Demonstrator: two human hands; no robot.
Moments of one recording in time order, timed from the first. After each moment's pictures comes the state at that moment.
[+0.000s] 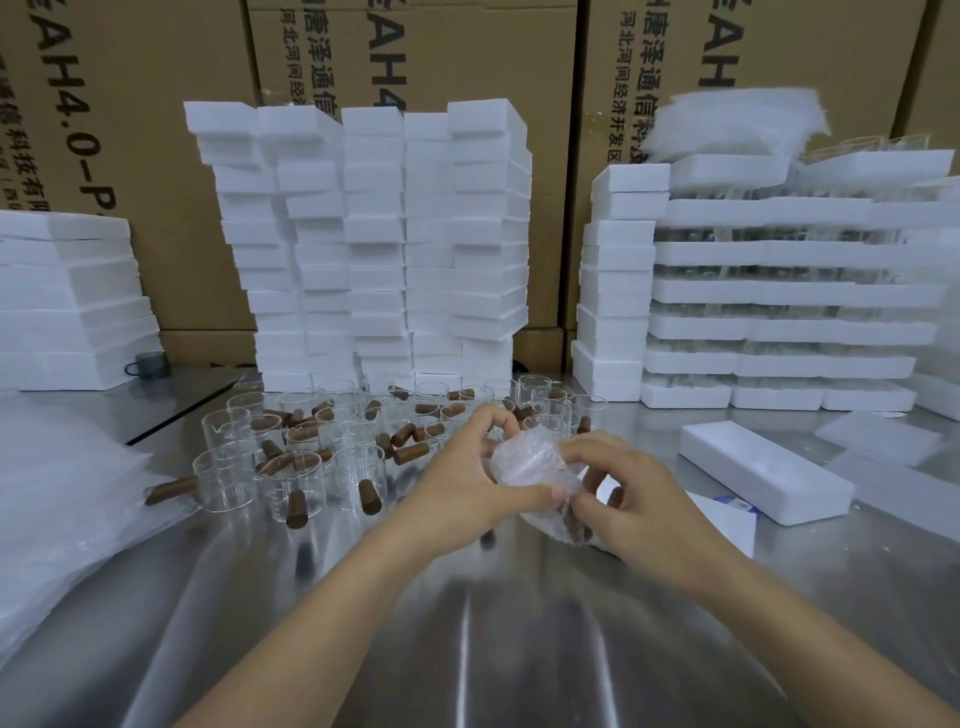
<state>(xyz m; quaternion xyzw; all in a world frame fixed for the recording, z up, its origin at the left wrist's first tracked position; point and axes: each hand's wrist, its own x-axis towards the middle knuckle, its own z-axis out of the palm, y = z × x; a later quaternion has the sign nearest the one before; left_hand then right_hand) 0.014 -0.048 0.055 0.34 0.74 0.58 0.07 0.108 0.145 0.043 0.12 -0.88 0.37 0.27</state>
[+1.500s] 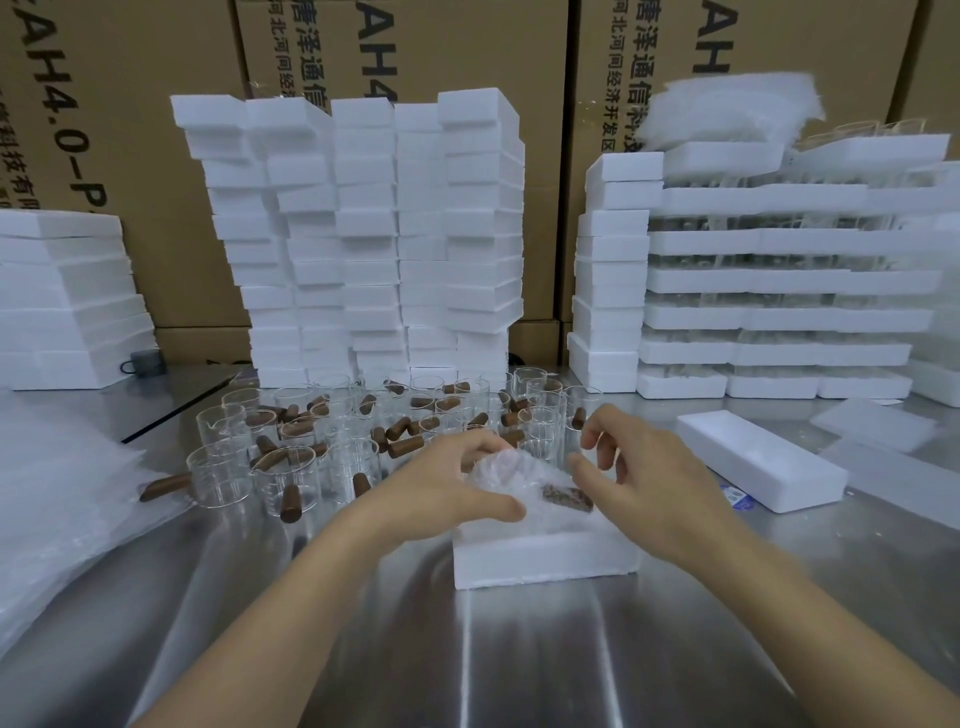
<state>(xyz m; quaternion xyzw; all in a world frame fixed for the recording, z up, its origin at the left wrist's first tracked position) -0.015 -0.062 0.048 0.34 0.83 0.43 0.11 0.111 0.157 0.052 -0.04 -0.93 0.20 0.30</state>
